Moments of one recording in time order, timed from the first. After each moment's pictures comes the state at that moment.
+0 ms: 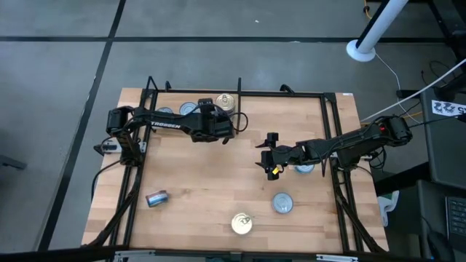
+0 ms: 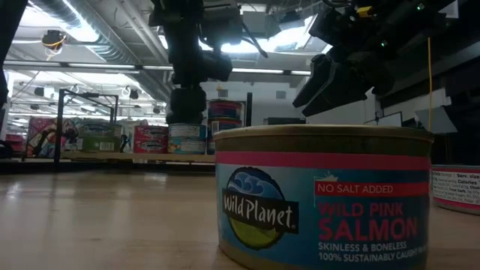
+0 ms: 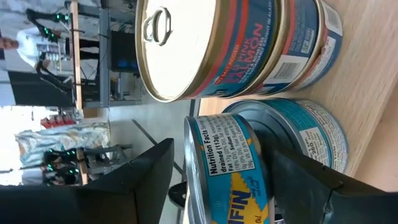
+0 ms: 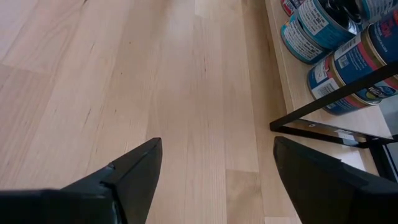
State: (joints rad) left arm 0.13 1.78 1.32 -0.87 -0.96 0.10; right arm 0.17 1.39 0.76 -0.08 0.35 -0.19
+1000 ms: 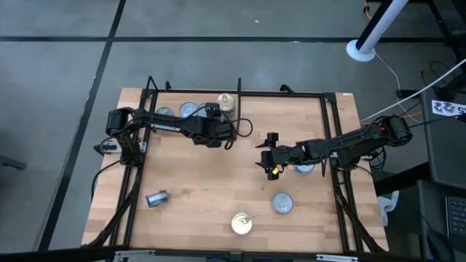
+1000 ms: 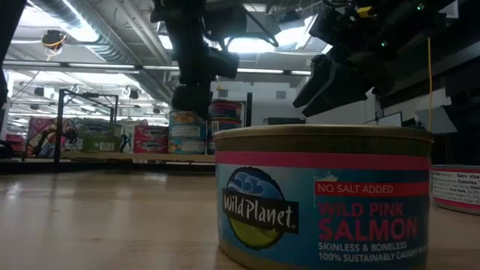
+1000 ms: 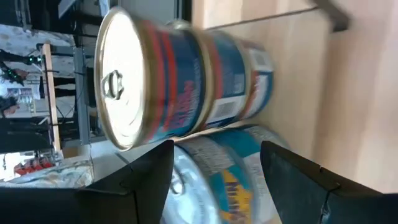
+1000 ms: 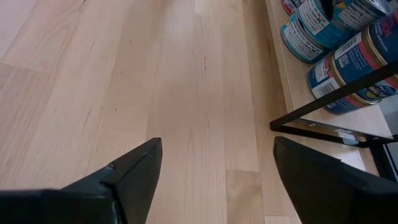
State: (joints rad) left arm 0.10 1.78 1.32 -0.78 -0.84 0.24; right arm 0.17 1.39 0.76 -0.08 0.35 -0.19
